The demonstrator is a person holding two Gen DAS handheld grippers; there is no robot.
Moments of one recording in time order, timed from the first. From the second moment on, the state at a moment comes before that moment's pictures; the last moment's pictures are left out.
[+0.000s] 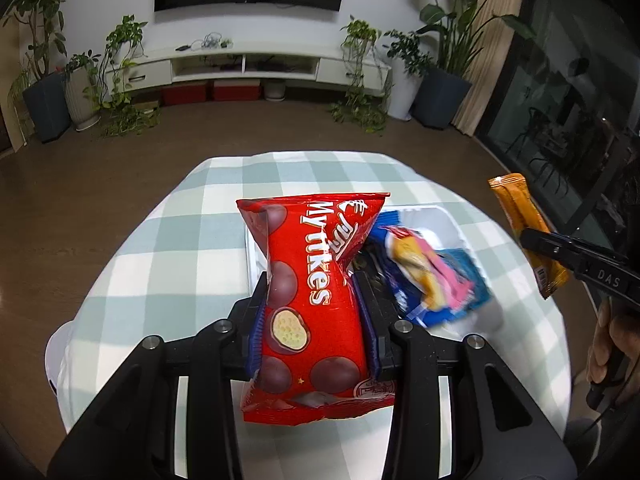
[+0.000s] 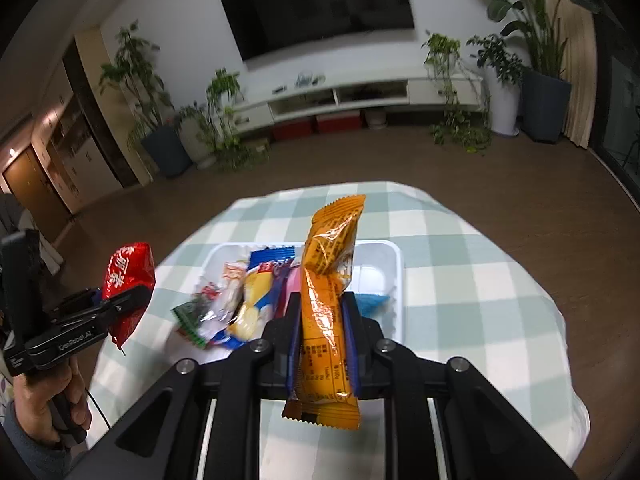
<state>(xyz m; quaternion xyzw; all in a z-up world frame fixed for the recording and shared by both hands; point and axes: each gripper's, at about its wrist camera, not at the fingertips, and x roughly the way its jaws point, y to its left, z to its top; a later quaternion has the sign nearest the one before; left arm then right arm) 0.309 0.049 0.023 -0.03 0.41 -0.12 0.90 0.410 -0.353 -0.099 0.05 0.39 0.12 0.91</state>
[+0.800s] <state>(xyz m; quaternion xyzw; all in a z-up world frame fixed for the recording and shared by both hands) 0.380 0.018 -0.061 -0.02 0.46 -0.13 0.88 0.461 -0.330 -0.171 0.04 0.45 0.12 0.89</state>
